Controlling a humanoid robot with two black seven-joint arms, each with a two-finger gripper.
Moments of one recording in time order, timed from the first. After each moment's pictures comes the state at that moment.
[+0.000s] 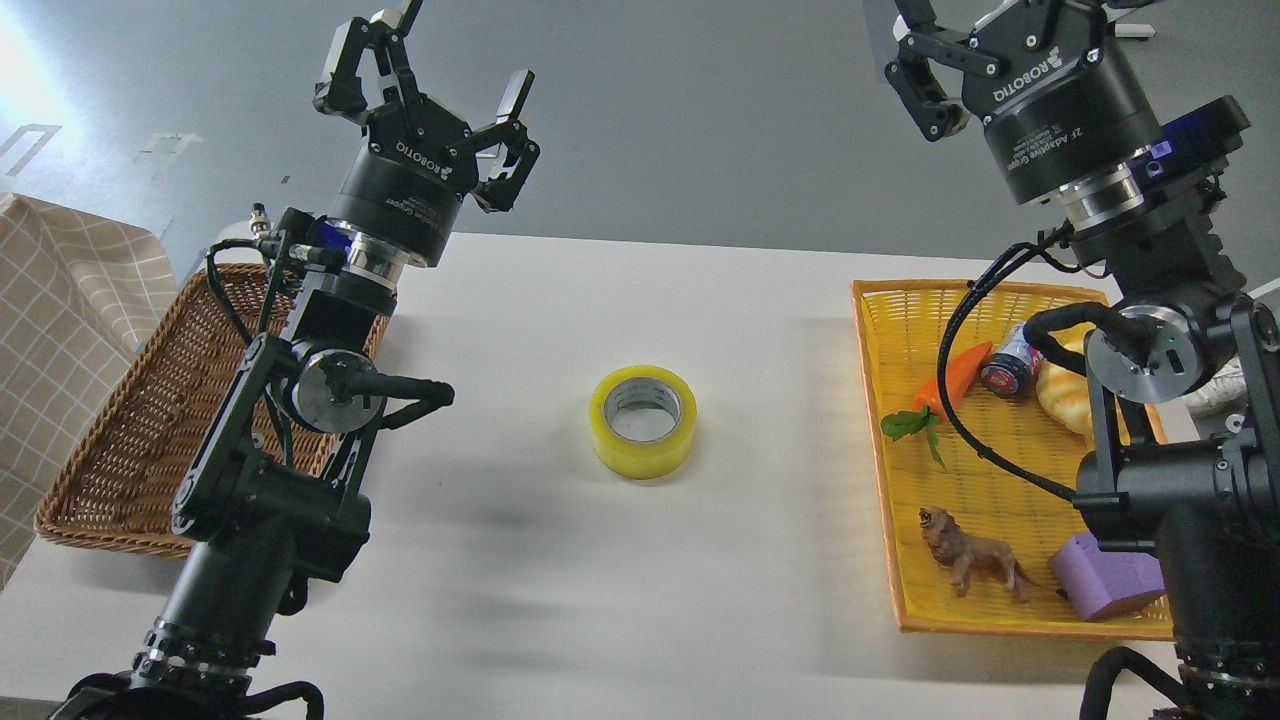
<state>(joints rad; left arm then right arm) -0.41 -0.04 -1.47 -1.37 0.66 -0.33 -0.14 0.55 0.00 1.50 1.46 -0.83 0.36 -0.01</state>
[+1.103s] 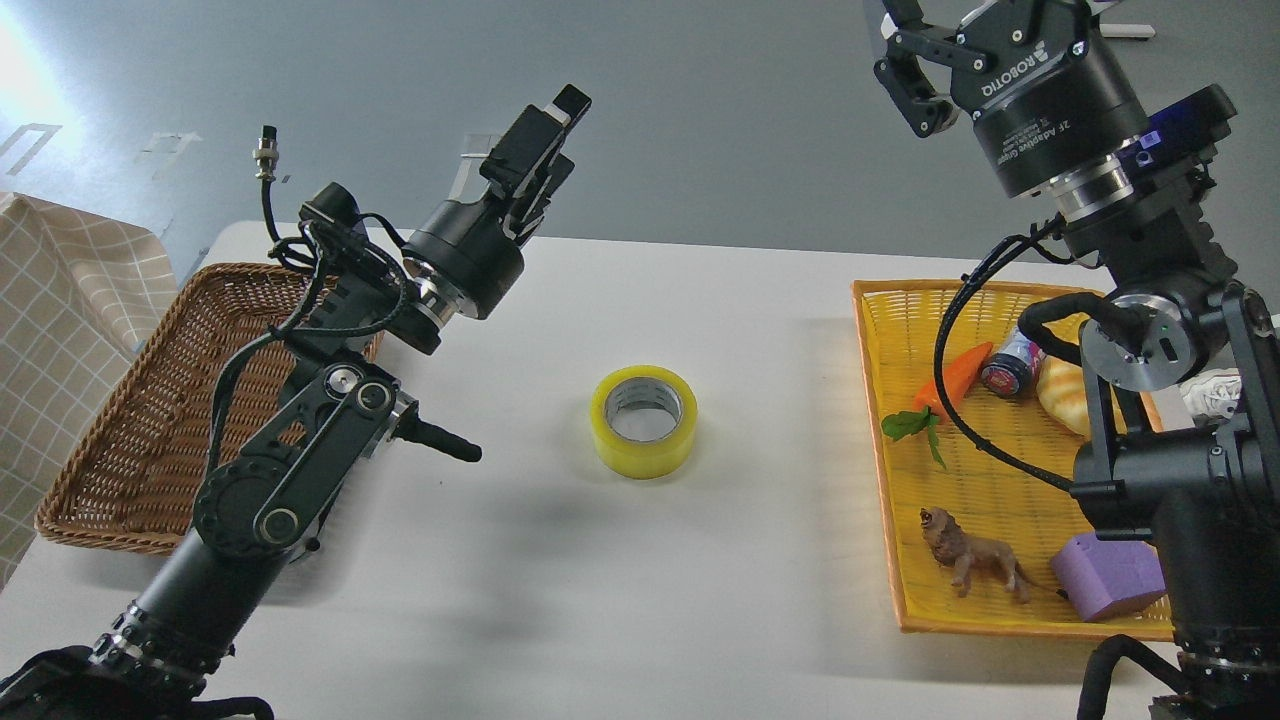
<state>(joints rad) -0.42 0.10 -1.19 -1.38 1.55 -0.05 -0.18 0.57 -0.01 1.49 1.45 -0.83 0.37 -0.01</state>
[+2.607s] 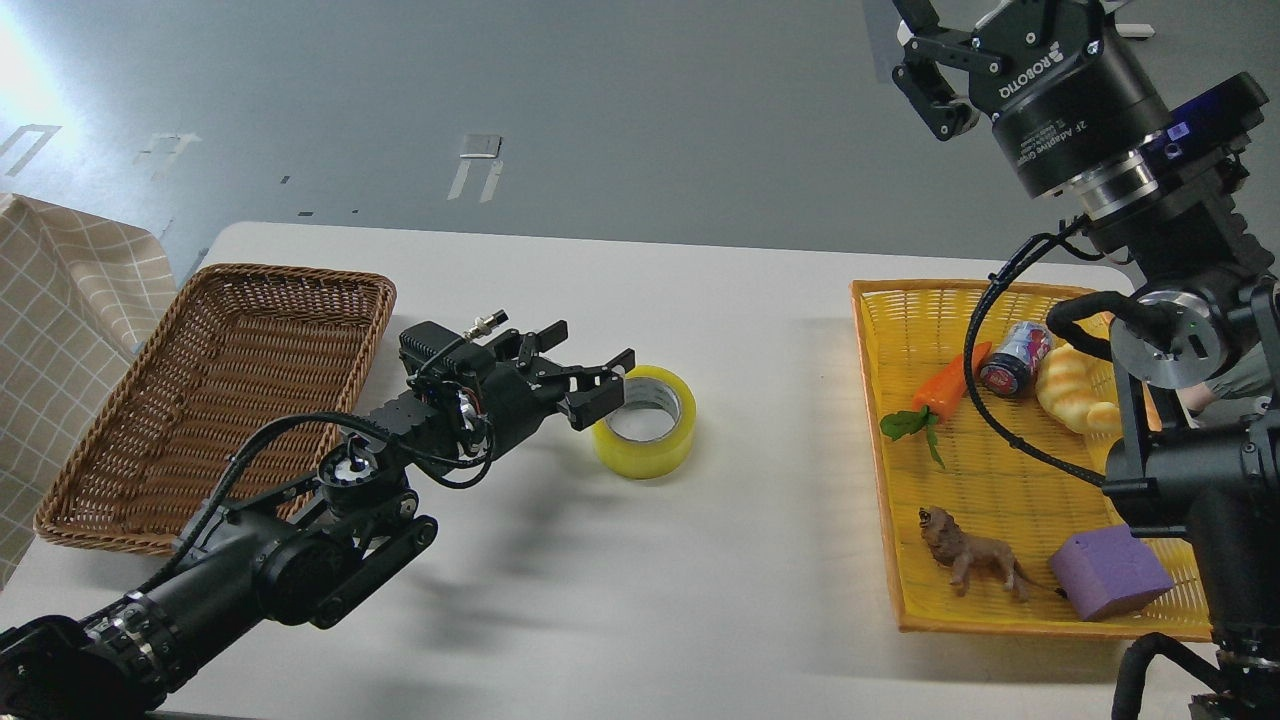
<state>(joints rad) -0.46 0.21 -0.75 -1.02 2.18 0.10 -0.19 0.57 -0.08 1.47 1.45 -0.83 0.38 -0.02</state>
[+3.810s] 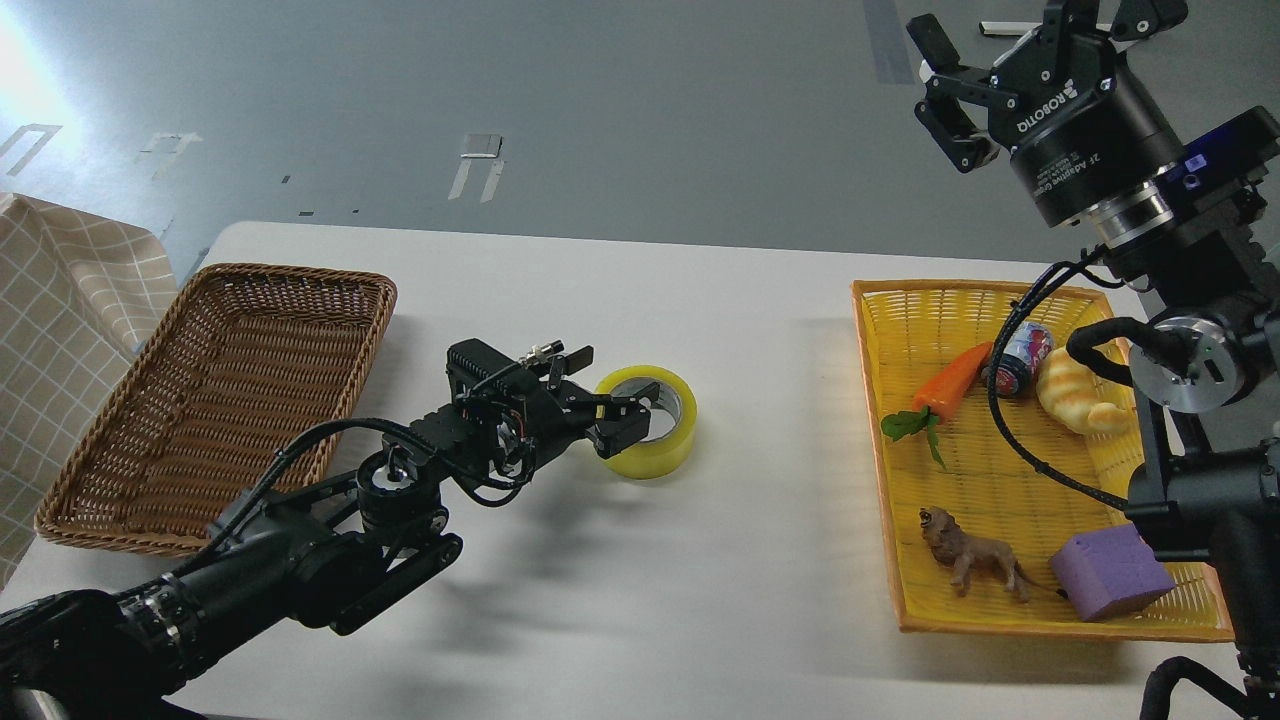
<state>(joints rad) -0.53 0.19 -0.60 -1.00 2.18 0.10 -0.12 0.51 -0.13 1.47 1.45 -0.83 0.38 -0.01</state>
